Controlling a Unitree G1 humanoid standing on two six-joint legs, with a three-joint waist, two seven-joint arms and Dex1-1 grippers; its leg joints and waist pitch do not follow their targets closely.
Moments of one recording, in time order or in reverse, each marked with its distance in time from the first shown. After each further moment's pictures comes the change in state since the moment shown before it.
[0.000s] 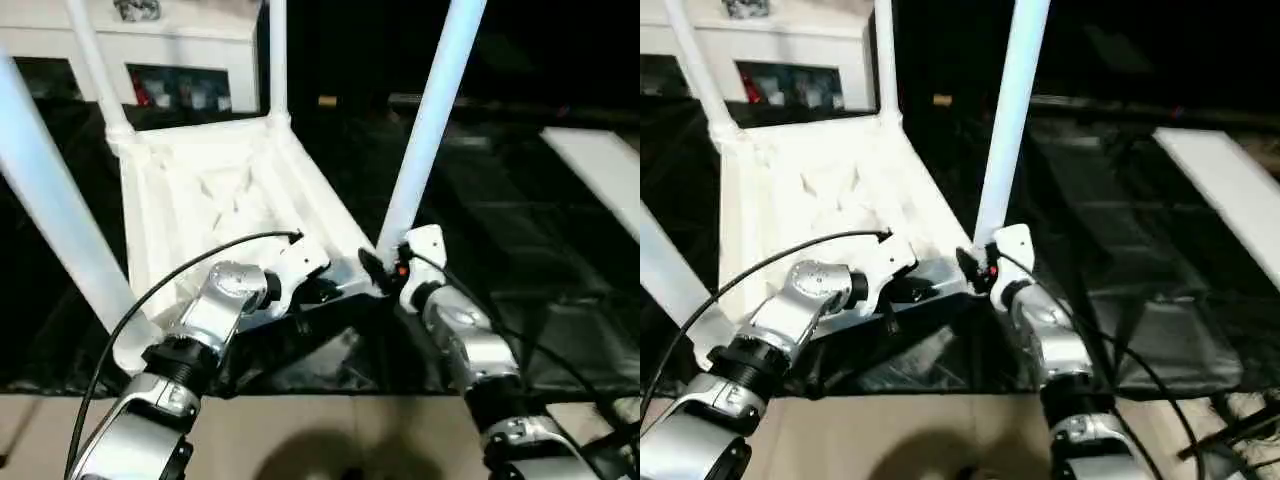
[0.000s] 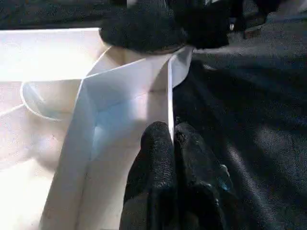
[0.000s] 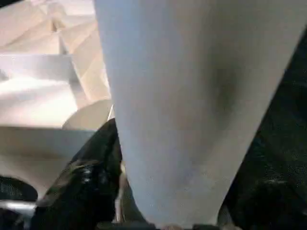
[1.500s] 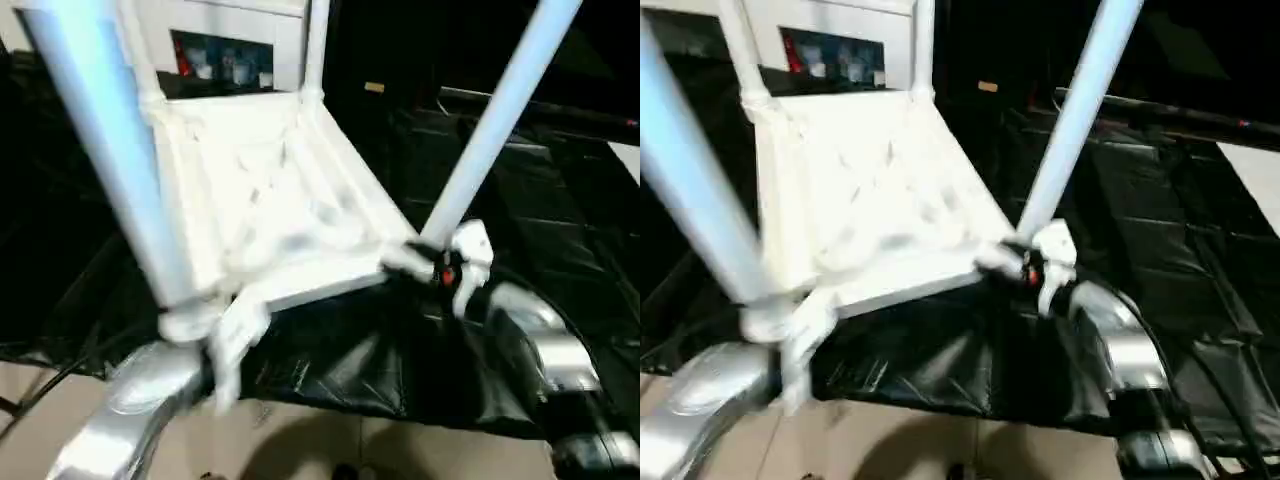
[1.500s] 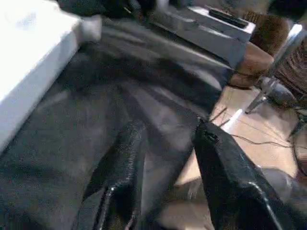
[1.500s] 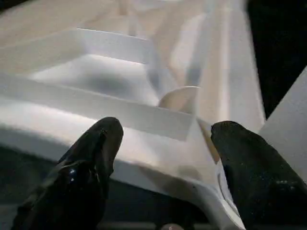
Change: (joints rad) left arm 0.761 0.272 0.183 -1.041 -0.379 0.309 -0.095; right arm -0.008 -0.201 0.011 -0.112 0.114 0.075 0.176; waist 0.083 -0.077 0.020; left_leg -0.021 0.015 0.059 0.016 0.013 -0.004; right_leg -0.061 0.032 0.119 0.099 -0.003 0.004
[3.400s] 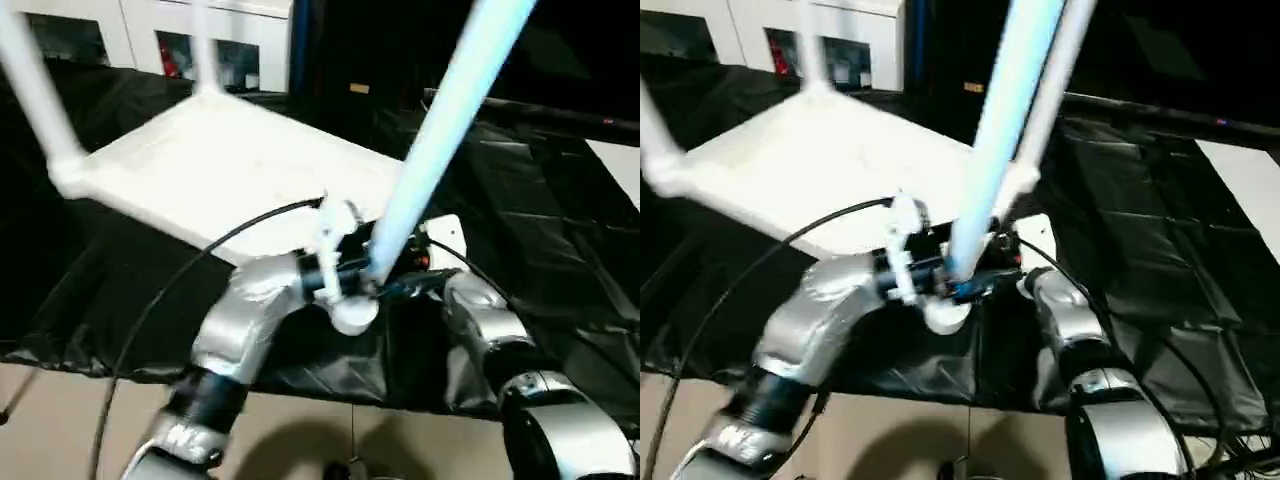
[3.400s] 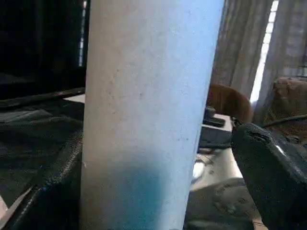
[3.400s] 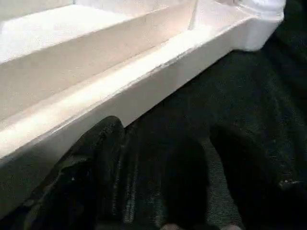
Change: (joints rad) left arm -0.647 -0.439 -0.152 0.630 -0.012 -0.311 0.115; right arm -0.219 0.158 -0.050 0.534 -0.137 -0.194 -0.335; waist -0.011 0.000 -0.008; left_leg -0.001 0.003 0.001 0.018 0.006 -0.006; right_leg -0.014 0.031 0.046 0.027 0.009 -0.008
